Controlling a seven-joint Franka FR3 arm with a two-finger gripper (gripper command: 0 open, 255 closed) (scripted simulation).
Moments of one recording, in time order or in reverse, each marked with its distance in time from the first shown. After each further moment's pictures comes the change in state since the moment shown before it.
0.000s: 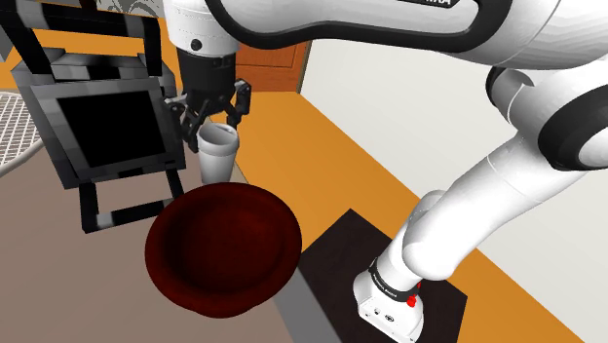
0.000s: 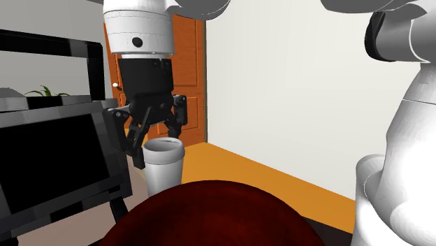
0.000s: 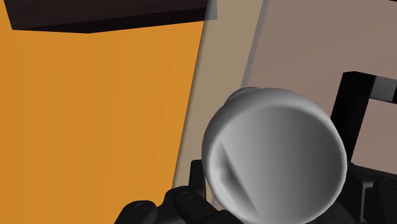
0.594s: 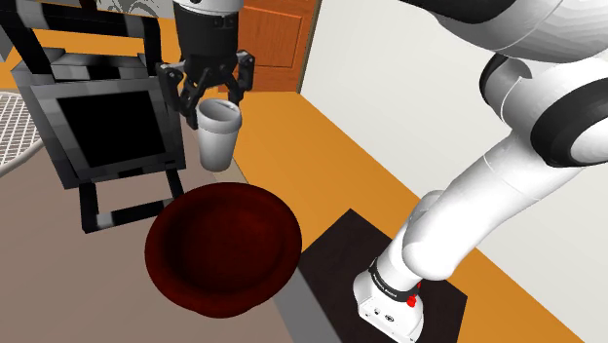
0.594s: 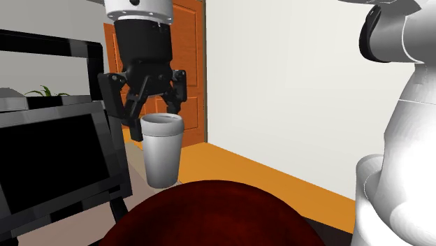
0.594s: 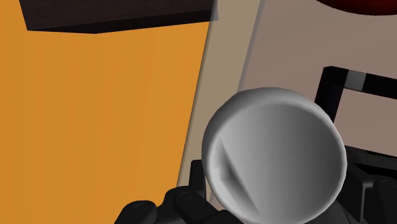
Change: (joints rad) arm -0.003 0.029 0.004 0.148 -0.014 -0.122 0.000
